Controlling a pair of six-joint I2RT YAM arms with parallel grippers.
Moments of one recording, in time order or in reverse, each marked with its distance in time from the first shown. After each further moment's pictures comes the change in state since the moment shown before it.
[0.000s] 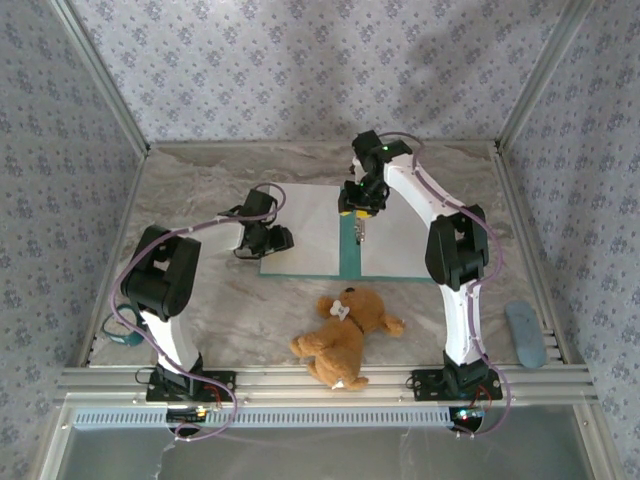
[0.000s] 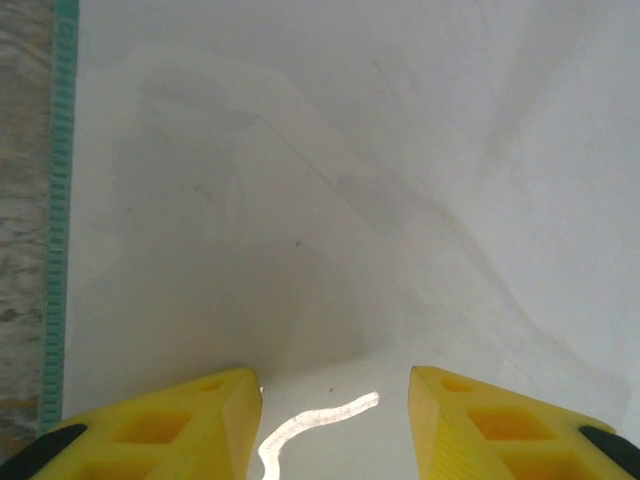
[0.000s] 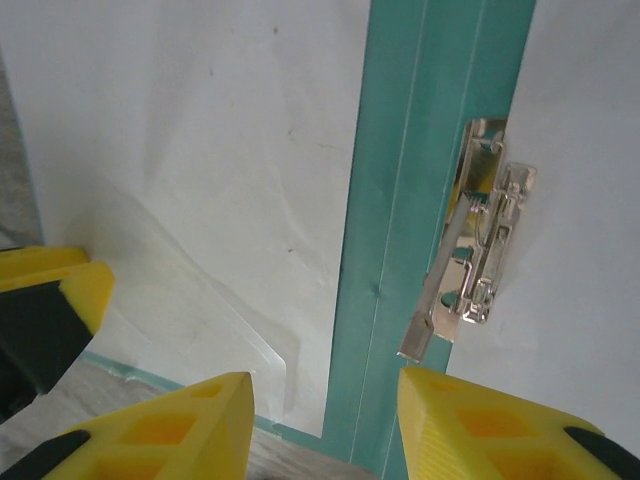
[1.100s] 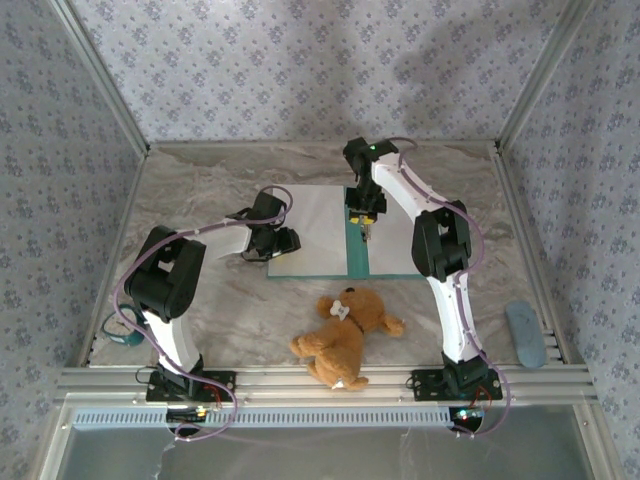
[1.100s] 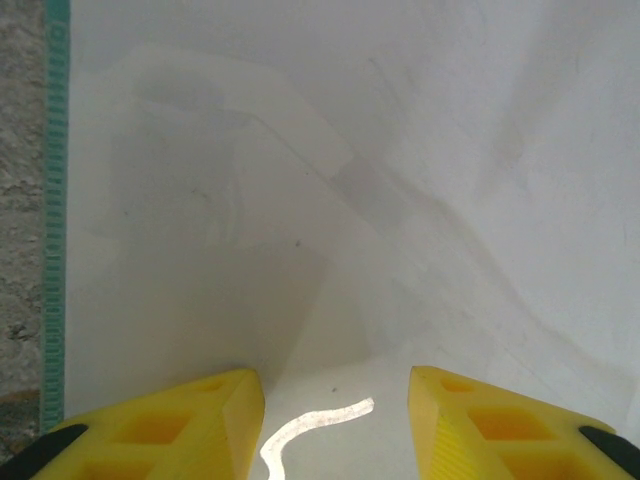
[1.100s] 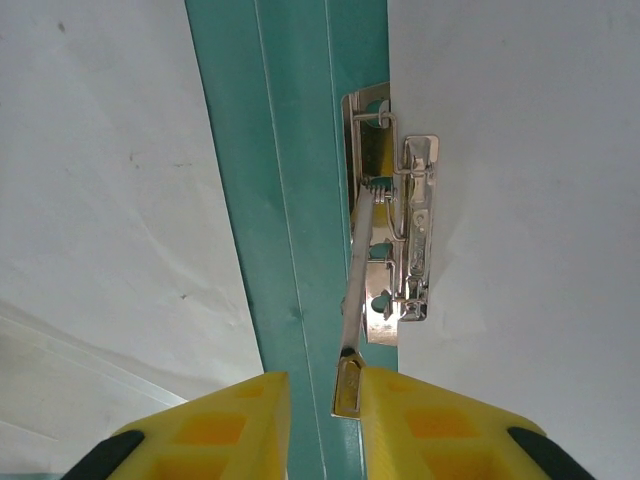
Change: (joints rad) left arm -0.051 0.007 0.004 0.013 -0.031 -0.066; right arm 0.012 0.159 0.154 -0.168 0.186 0.110
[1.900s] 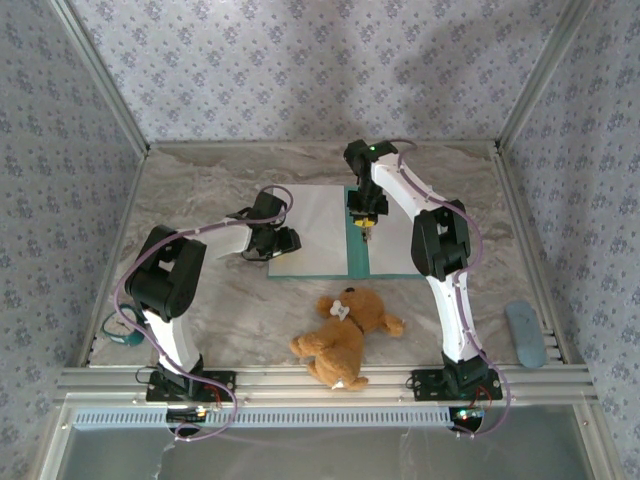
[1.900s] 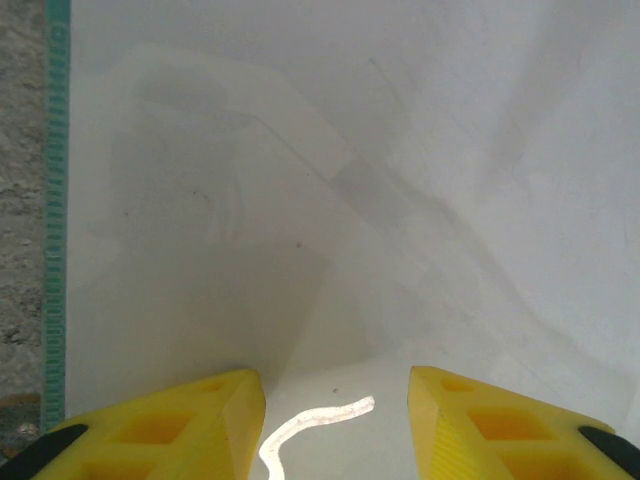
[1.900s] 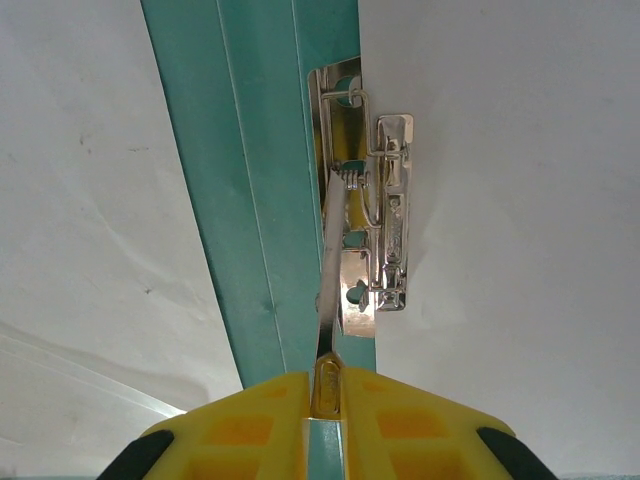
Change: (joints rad) left arm 0.000 0.003 0.005 -0.003 0.000 0.000; right arm -0.003 0.011 0.000 -0.030 0.023 -0.011
